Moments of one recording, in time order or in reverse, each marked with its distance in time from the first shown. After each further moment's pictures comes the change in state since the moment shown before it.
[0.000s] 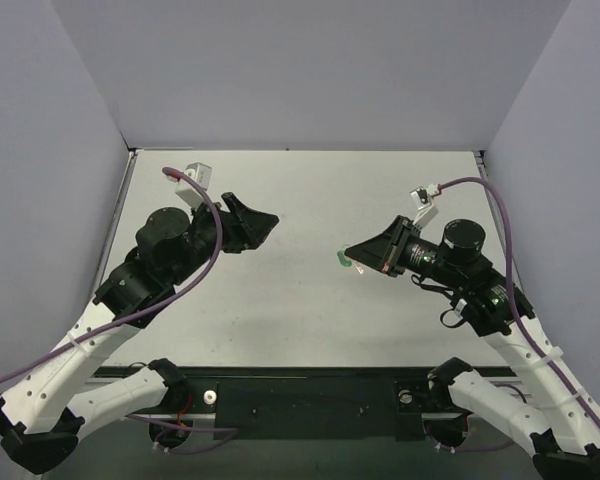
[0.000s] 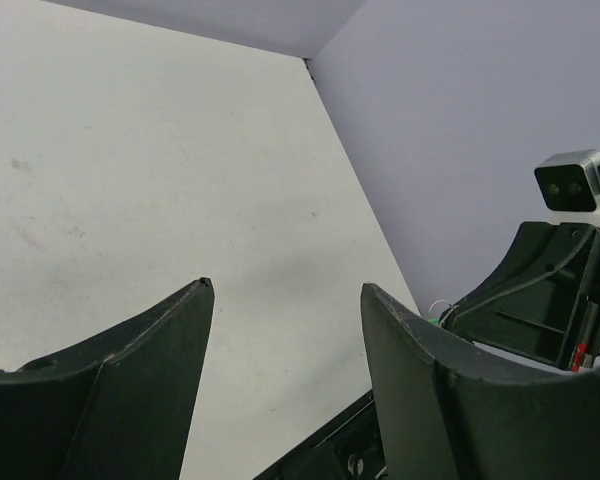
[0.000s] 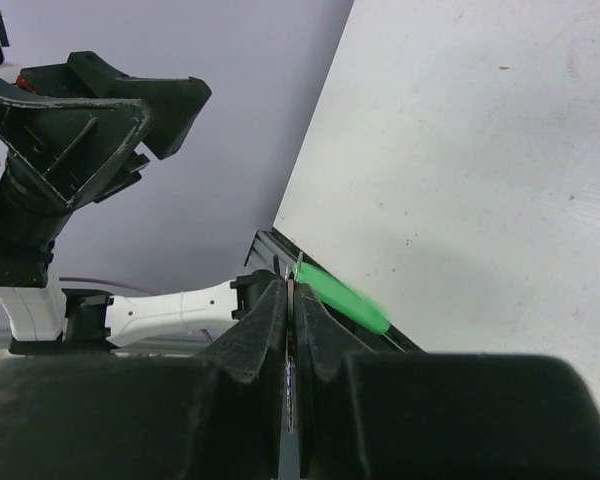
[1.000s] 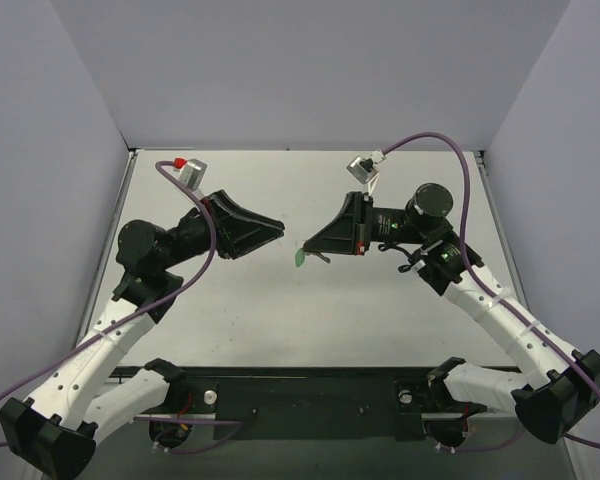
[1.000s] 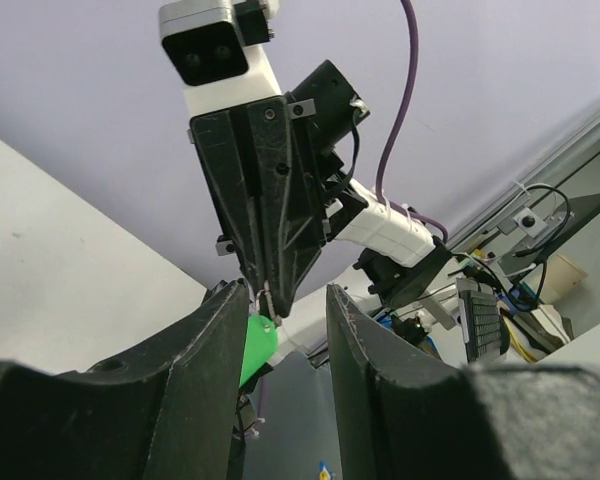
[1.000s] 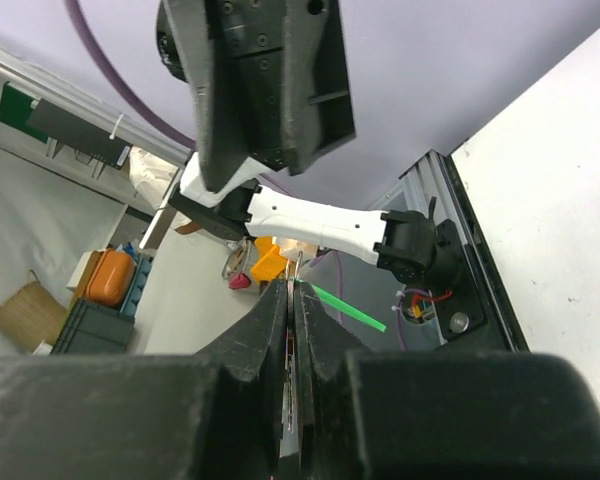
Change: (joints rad) left arm 0.249 0.004 -0.259 0.825 0.852 -0.396; right arm 0.054 0.315 0.087 0.611 -0.542 0.181
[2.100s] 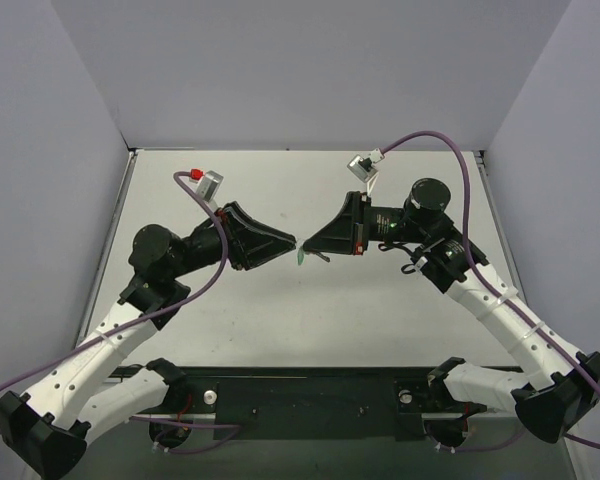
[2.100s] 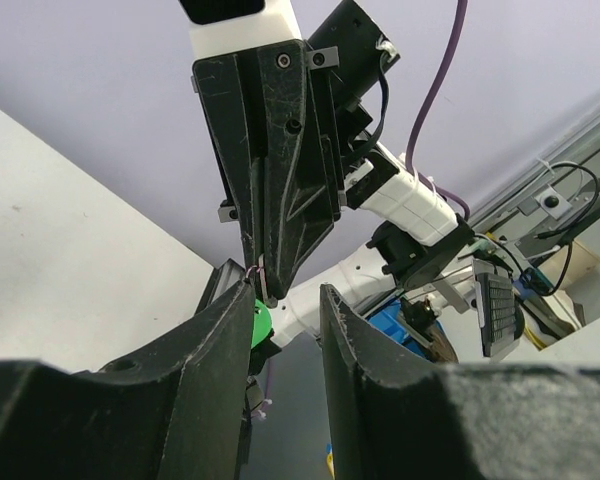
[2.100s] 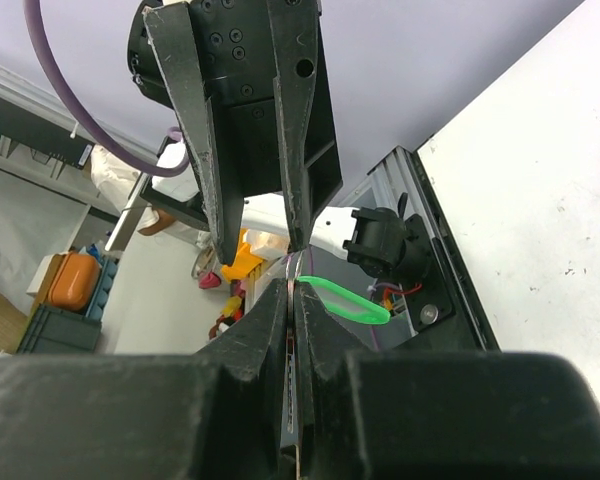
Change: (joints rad) left arm -0.116 -0.004 -0.031 -0.056 -0.062 0.091; right arm 0.013 0.003 0.059 -0.182 0.037 -0.139
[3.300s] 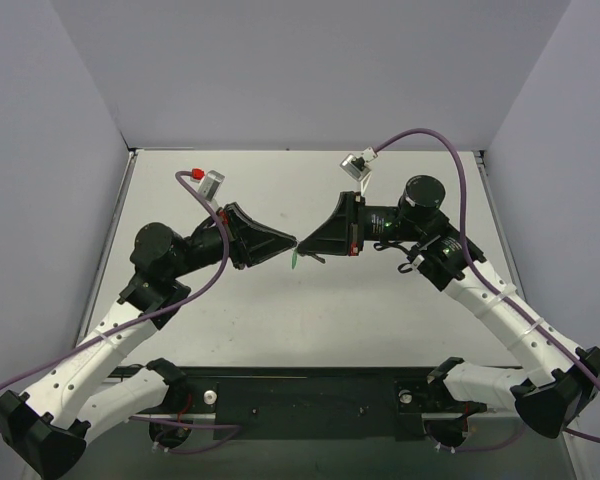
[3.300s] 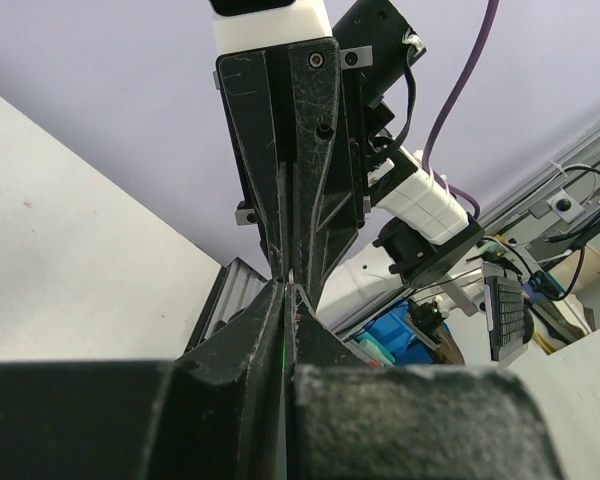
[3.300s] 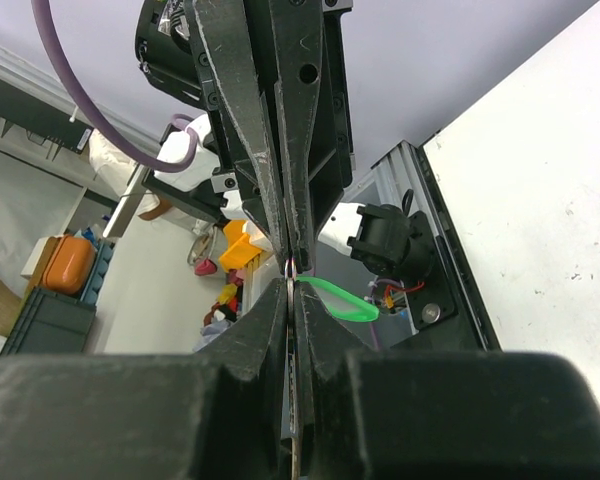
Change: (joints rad) left arm -0.011 -0.006 0.014 -0.053 -0.032 0.032; right arm 0.039 0.023 0.051 -0.039 0.007 -0.041
